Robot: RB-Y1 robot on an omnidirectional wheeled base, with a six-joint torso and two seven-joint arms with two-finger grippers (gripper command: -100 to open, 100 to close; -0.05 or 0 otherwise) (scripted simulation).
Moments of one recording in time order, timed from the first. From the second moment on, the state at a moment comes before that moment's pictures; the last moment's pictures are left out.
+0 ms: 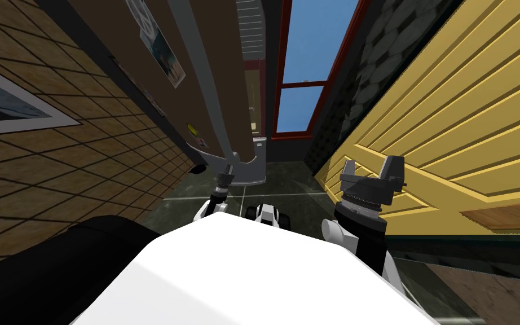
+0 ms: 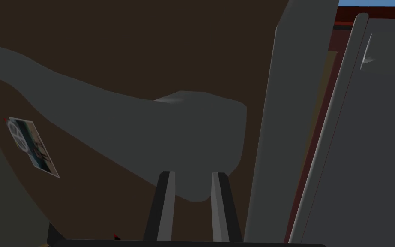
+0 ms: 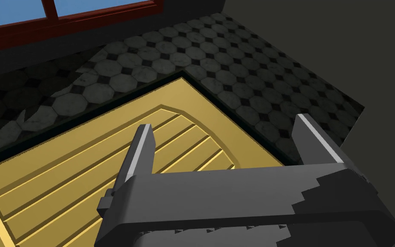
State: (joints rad) left arm 0.48 0.24 0.02 -1.85 -0.04 -0.82 0.33; right arm 0.53 0.03 -0.06 -2.35 0.09 -0.53 -0.15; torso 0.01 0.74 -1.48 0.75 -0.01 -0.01
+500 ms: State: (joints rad) left arm 0.42 0.22 0.01 -1.82 -0.17 -0.85 0.47; right arm 0.53 0.03 -0.06 -2.35 0.09 -0.53 -0.15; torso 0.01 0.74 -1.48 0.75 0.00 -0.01
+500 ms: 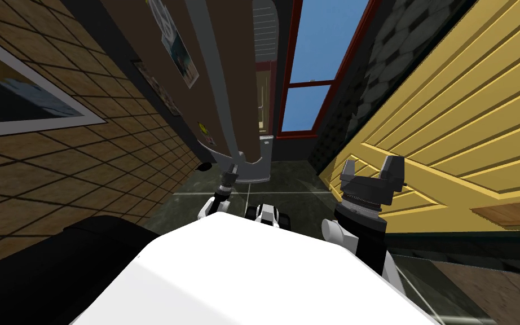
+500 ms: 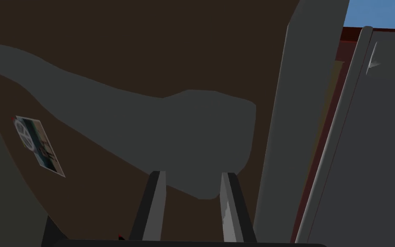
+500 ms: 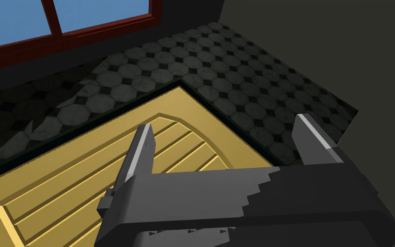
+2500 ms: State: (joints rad) left arm 0.37 0.22 -0.03 -1.82 -0.51 -1.02 0.91; right arm 0.53 0.03 -0.06 -2.35 0.09 -0.53 -0.15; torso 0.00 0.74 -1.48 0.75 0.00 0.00
